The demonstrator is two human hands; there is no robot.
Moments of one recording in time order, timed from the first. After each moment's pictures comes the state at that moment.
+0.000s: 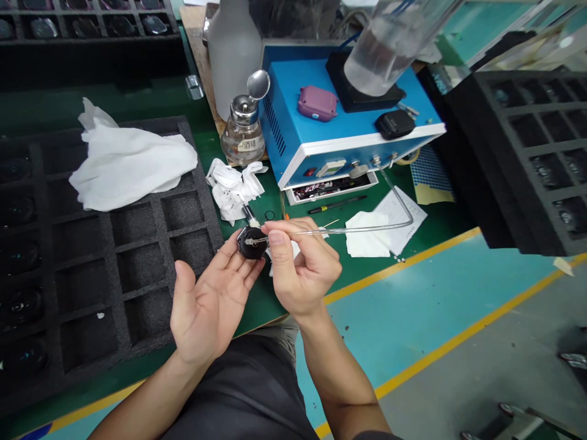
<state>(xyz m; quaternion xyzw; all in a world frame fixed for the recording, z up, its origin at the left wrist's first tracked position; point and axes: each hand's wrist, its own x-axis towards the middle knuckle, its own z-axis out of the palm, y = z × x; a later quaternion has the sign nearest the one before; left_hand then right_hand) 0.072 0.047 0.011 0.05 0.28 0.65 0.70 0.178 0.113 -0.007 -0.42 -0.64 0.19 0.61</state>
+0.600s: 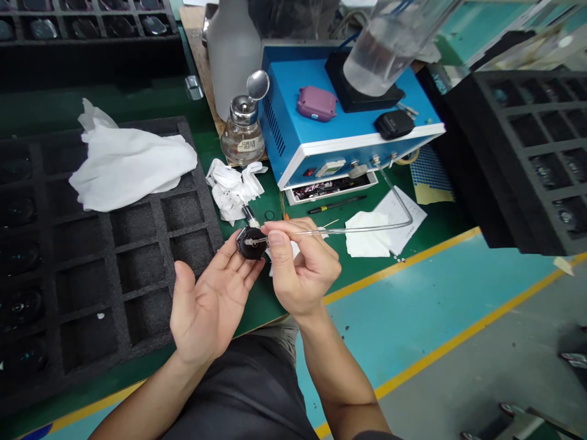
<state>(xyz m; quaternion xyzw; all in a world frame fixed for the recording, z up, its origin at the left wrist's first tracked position) 0.072 0.046 0.007 0.05 0.27 0.65 0.70 0.178 0.112 -0.005 -0.43 -0.64 0.19 0.60</state>
